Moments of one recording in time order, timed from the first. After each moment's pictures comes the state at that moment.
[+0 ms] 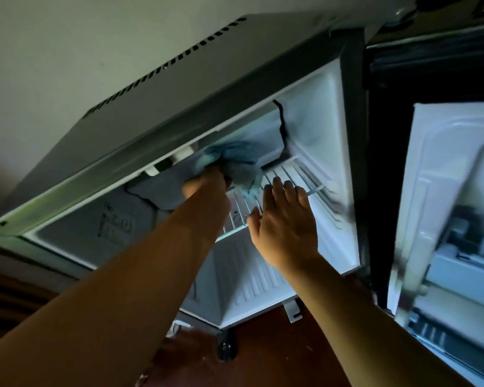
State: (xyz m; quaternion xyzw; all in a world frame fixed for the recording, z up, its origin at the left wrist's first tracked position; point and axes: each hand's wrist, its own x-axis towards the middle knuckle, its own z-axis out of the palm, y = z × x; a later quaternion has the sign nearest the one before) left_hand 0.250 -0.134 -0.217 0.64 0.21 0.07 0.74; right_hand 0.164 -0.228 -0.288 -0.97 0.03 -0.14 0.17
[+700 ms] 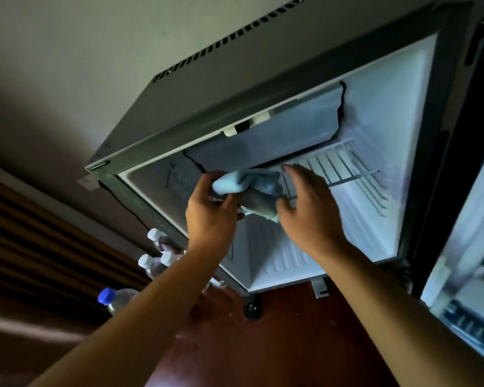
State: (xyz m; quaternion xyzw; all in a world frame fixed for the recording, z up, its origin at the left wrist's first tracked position) left_hand 0.119 -0.057 -0.207 0.80 0.08 0.19 0.56; right_hand 0.137 -0.203 -0.266 -0.85 -0.06 -0.23 0.47
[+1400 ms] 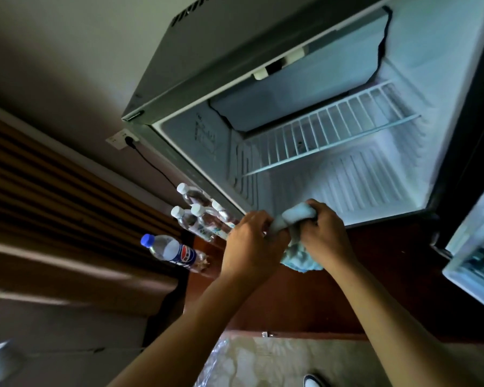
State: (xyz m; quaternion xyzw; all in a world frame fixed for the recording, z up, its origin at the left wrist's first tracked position) left_hand 0.021 -0.038 -0.266 0.98 0.02 0.07 0.19; right_hand 0.060 -0.167 -0.332 -0.76 0.05 0.04 0.65
